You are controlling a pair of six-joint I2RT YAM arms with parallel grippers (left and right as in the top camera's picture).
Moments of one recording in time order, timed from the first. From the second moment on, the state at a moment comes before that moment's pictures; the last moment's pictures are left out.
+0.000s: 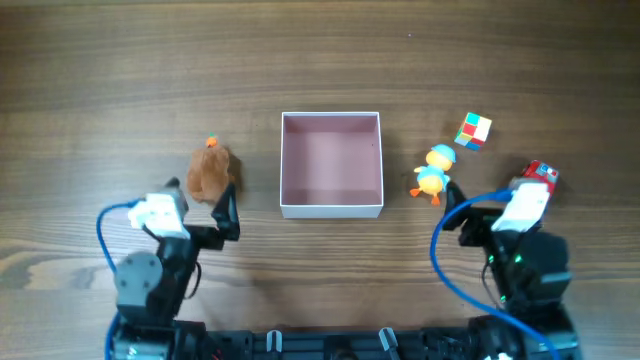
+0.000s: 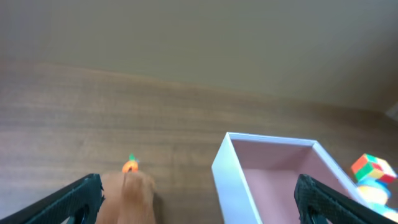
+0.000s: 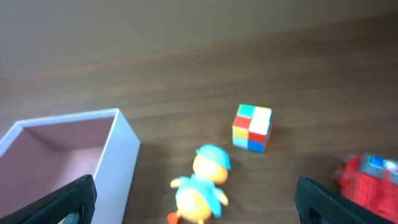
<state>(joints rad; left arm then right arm) -0.09 0.31 0.32 -0.19 0.11 -0.25 0.10 0.38 0.43 -0.42 0.05 0.19</state>
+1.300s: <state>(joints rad) -0.09 0.95 0.92 -0.75 0.13 -0.26 -0.45 1.67 1.17 -0.92 0.06 0.35</state>
